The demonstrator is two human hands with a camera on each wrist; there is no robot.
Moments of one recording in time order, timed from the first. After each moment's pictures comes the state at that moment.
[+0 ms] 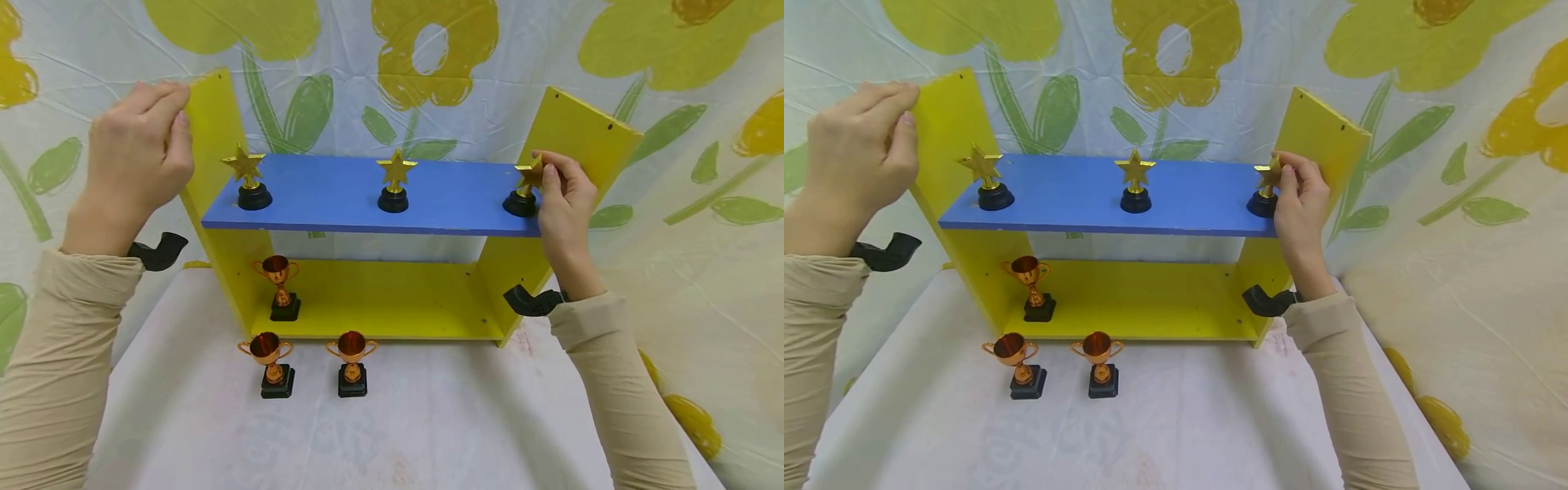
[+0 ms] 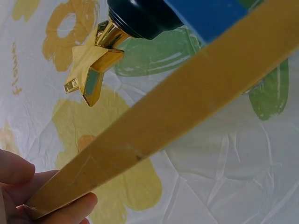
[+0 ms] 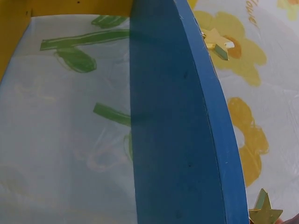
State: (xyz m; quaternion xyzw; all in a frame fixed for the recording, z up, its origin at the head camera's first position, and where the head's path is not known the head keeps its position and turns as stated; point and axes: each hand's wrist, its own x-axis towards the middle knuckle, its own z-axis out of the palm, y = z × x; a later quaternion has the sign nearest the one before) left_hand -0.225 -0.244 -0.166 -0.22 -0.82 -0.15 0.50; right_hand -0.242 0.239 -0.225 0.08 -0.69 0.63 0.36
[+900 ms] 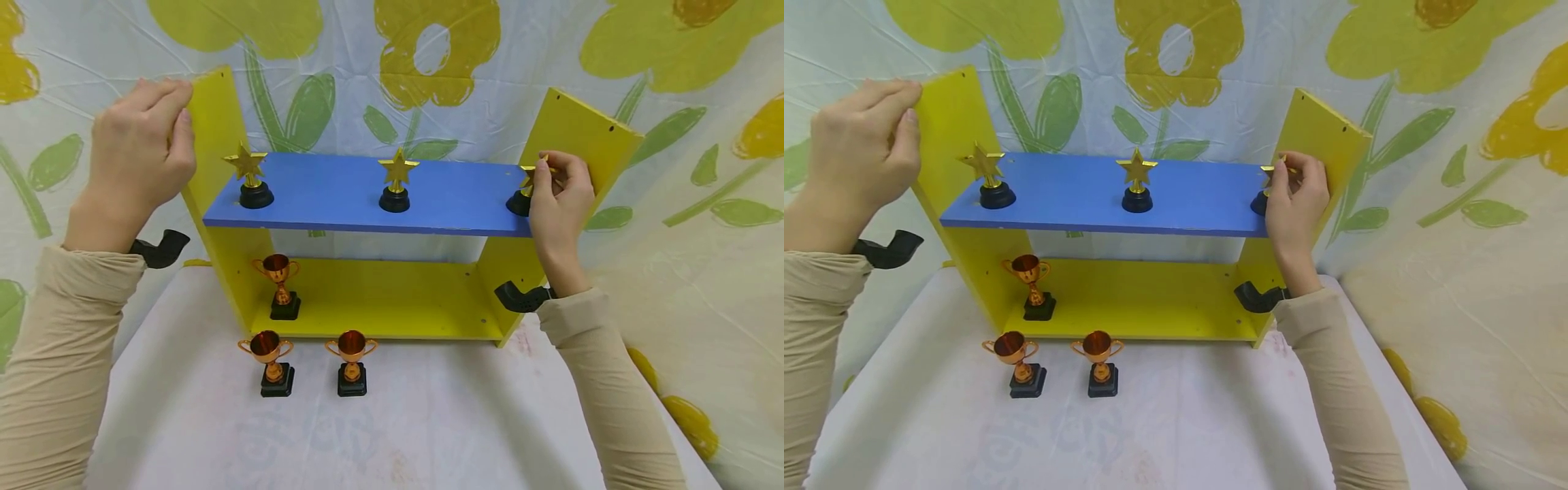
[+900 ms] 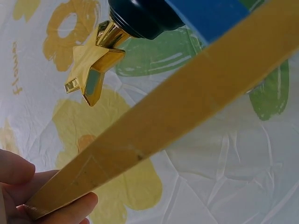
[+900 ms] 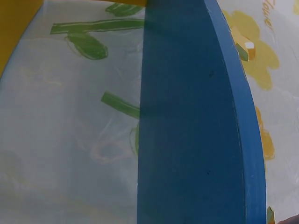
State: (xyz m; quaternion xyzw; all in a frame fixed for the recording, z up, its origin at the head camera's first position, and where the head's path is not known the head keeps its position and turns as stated) left_hand -0.224 -0.245 -0.165 -0.22 -0.83 -0.15 0.50; right_hand -0.245 0.228 -0.223 0.03 -0.73 0.52 0.44
